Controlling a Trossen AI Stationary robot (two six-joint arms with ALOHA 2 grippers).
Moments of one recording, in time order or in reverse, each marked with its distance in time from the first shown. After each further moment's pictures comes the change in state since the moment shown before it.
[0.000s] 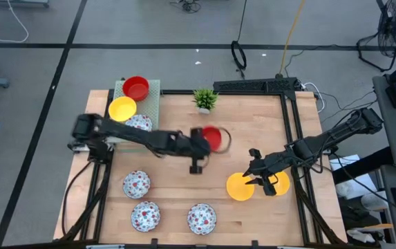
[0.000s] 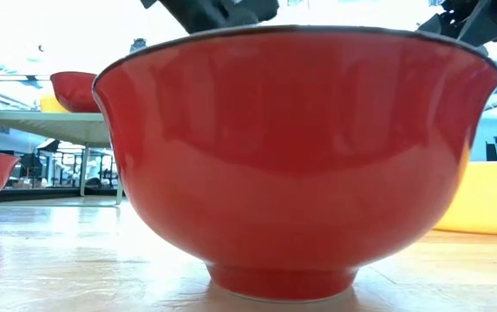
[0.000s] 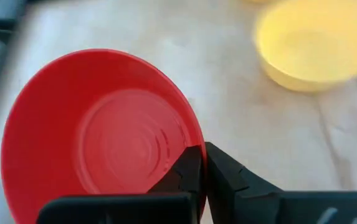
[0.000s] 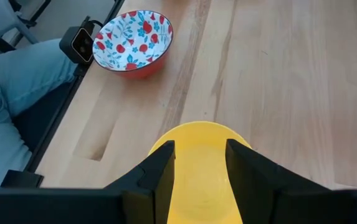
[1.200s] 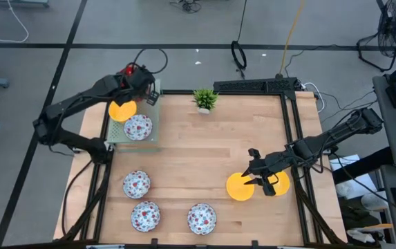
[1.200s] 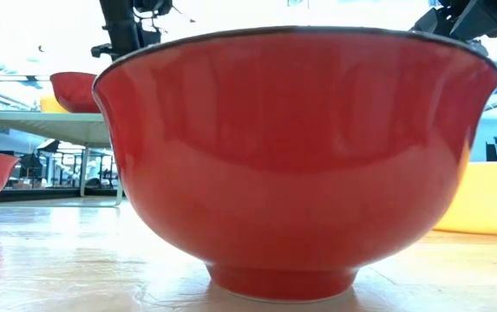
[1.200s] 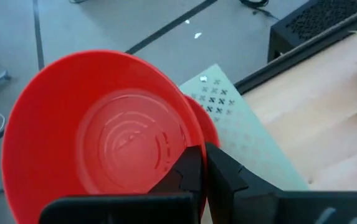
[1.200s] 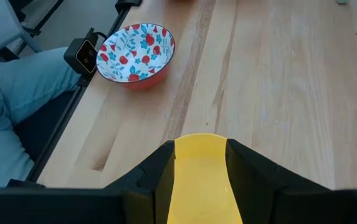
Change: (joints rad) left arm 0.665 -0.469 0.002 -0.729 -0.367 -0.430; right arm 0.000 0.000 0.000 0.038 0.003 -0.006
